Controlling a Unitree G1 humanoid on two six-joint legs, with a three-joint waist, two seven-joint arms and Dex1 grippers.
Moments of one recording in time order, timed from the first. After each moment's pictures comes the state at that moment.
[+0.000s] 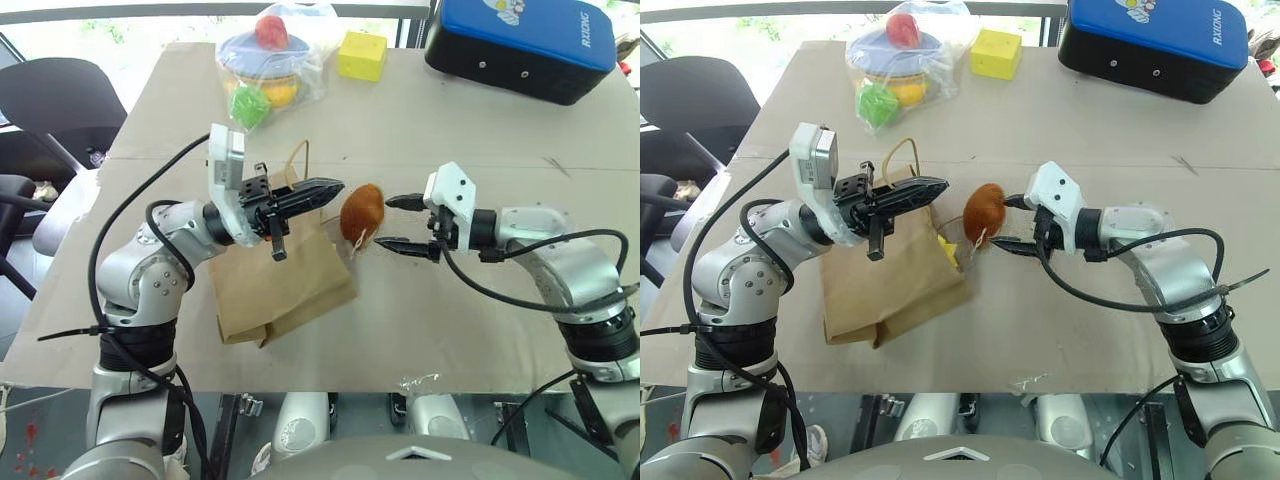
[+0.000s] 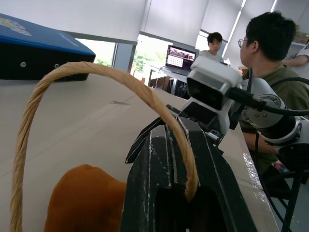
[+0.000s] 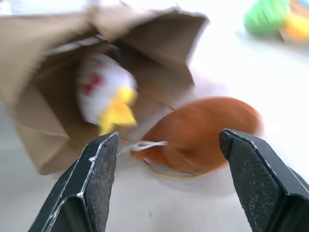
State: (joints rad) left arm -0.42 0.57 0.13 -0.26 -0.85 0.63 -0.99; right arm -0.50 -0.50 0.19 -0.32 0.33 0.73 0.82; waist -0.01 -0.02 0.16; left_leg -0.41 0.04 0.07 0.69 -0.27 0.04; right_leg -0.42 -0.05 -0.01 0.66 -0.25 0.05
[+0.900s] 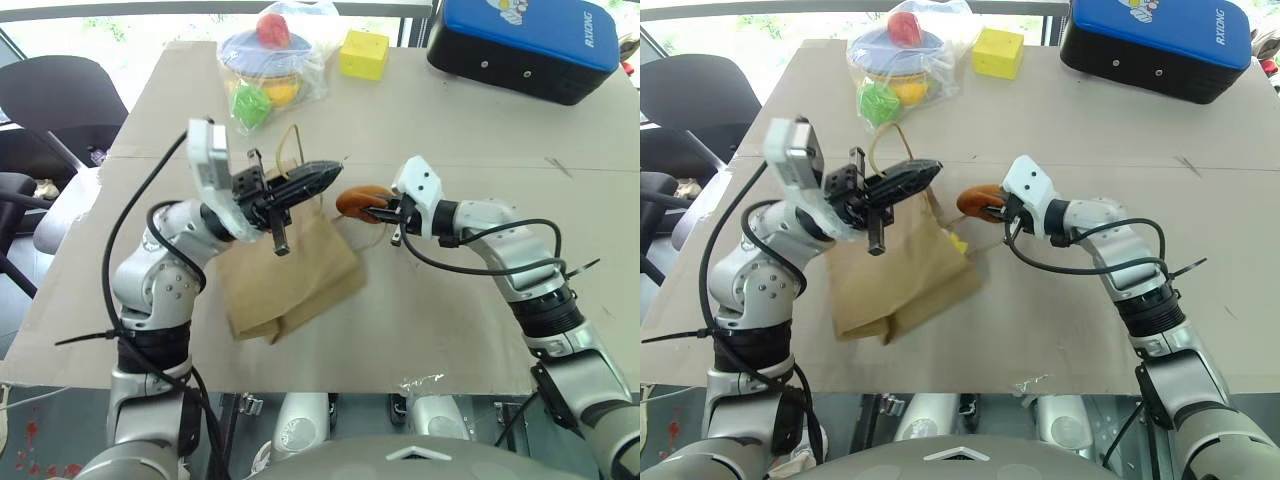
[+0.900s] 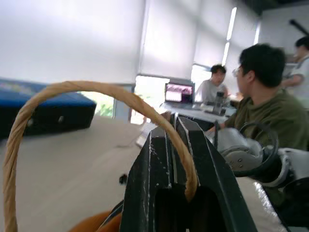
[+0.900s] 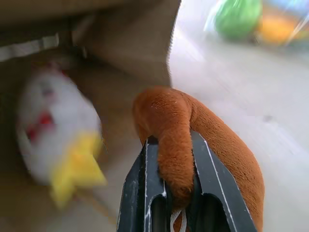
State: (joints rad) left arm -0.48 0.49 0.16 -0.24 -0.90 0.48 -1.06; right arm -0.59 -0.38 0.23 -0.08 0.24 0.46 0.80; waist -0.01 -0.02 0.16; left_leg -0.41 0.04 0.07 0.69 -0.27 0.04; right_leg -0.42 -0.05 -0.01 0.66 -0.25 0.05
